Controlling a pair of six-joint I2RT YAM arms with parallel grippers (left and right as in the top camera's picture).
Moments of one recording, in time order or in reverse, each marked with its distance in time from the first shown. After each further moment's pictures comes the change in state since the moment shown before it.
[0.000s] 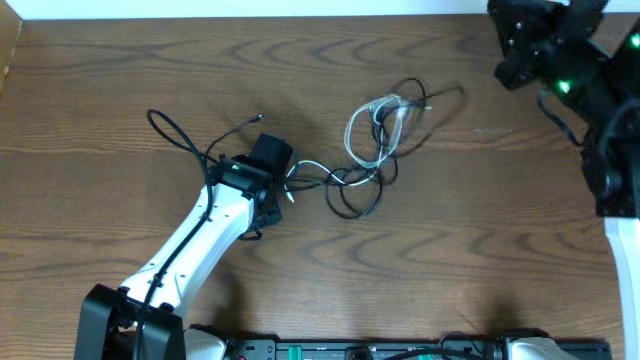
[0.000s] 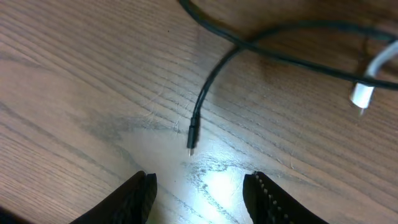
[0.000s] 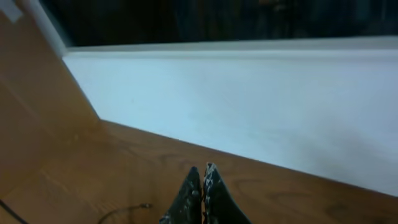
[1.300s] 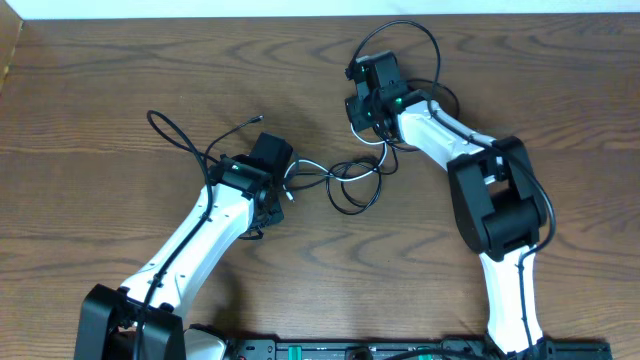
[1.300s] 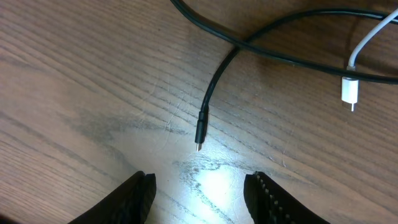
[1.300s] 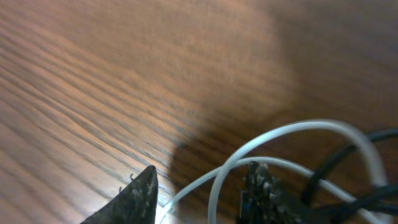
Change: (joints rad) left arm 0.000 0.000 0.000 0.010 0.023 0.000; right arm 0.336 0.993 0.001 0.214 0.357 -0.105
